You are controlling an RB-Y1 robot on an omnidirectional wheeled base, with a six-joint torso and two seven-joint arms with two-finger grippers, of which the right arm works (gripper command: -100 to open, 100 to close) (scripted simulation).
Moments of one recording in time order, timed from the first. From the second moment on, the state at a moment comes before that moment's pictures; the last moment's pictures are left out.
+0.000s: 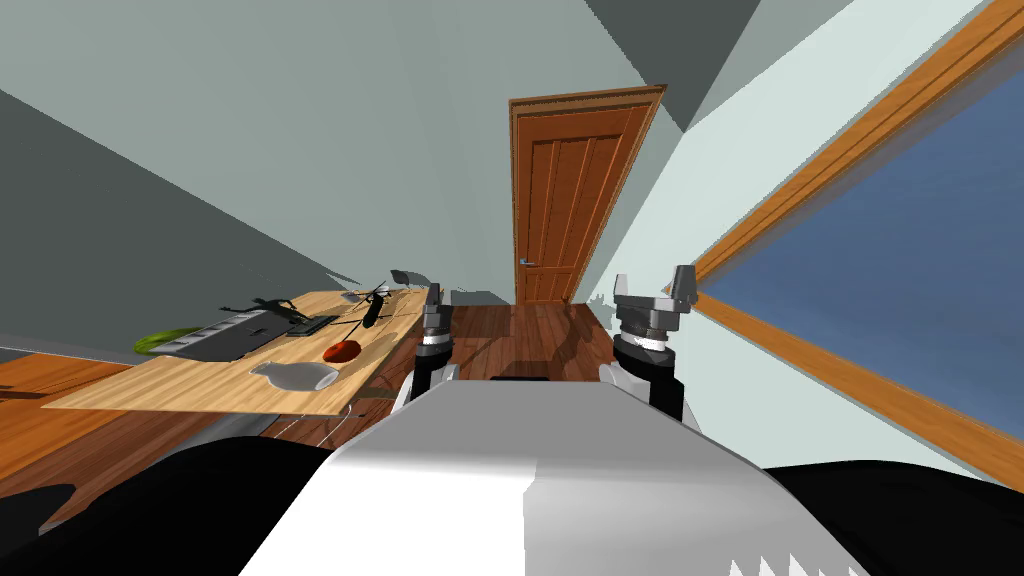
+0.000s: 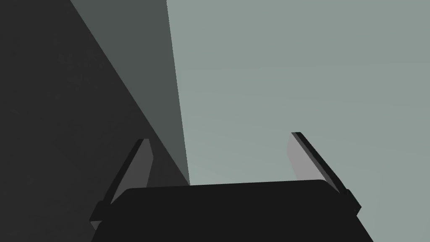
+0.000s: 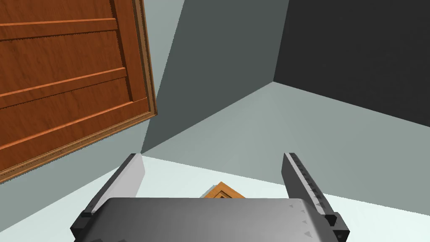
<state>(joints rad) 0.55 -0.03 -0.06 -2.39 -0.06 -0.59 -0.12</state>
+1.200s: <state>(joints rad) 0.46 -0.07 -0.06 -2.14 -0.06 -0.62 -0.12</state>
